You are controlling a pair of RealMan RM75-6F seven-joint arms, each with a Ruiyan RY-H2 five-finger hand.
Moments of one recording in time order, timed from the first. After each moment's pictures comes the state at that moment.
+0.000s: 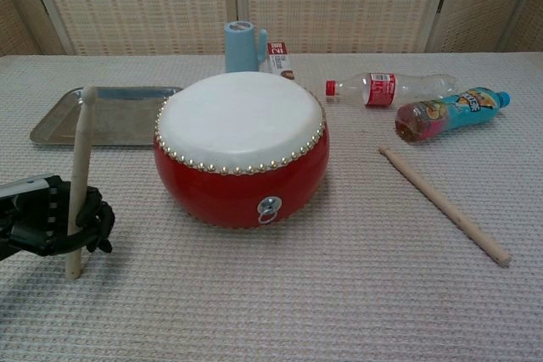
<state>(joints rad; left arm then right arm) -0.42 -1.43 0.02 -1.48 1.56 0.95 -1.11 -0.03 -1.08 0.05 -1.61 -1.54 1.58 0.13</state>
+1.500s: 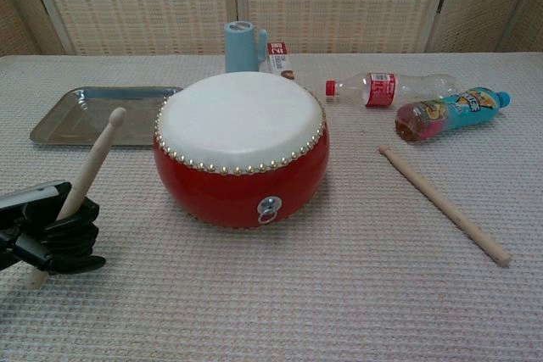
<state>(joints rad) -0.48 -1.49 0.12 -1.32 1.65 1.06 -1.25 -0.03 -1.08 0.05 -1.64 -1.55 1.60 0.10</state>
